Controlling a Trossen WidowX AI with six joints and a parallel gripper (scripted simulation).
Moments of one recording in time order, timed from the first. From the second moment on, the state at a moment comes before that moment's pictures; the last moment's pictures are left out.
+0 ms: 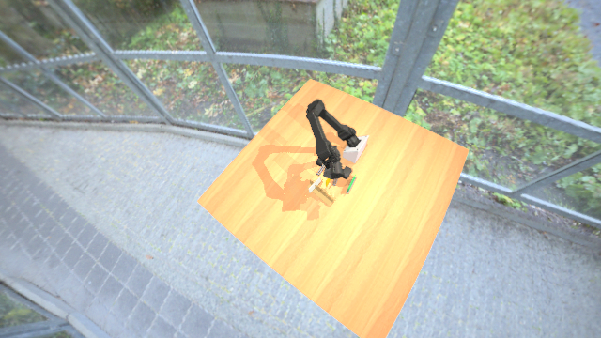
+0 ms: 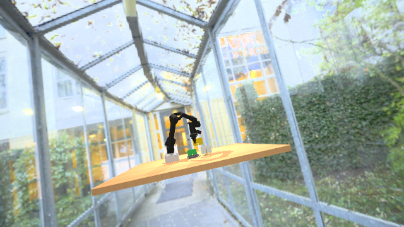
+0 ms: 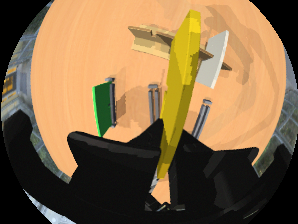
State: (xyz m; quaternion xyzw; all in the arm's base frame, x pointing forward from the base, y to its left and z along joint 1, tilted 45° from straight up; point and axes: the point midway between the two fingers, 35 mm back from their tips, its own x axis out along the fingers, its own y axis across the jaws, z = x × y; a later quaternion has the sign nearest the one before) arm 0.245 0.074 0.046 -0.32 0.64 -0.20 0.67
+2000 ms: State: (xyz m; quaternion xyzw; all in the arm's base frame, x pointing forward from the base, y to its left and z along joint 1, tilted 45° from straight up) arm 0.317 0.050 0.031 -0.26 0.61 -0.27 0.70
